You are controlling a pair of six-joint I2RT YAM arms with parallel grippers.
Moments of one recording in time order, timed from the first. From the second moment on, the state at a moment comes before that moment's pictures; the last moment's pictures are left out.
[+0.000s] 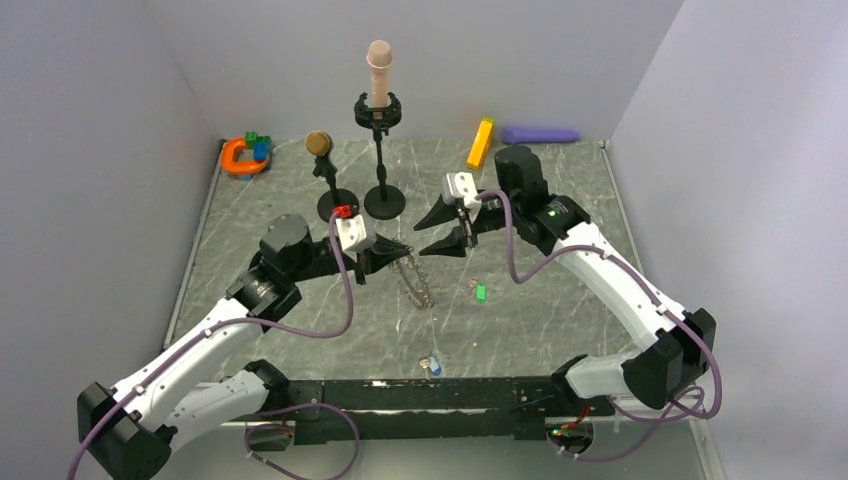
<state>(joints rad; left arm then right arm) -0.64 0.91 0.79 0.10 0.64 0.12 0.56 1.34 1.29 -0.44 -1.13 -0.64</state>
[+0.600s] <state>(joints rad) -0.60 0.85 0.78 0.13 0.80 0.08 0.42 1.28 1.17 -0.18 -1.24 -0.36</state>
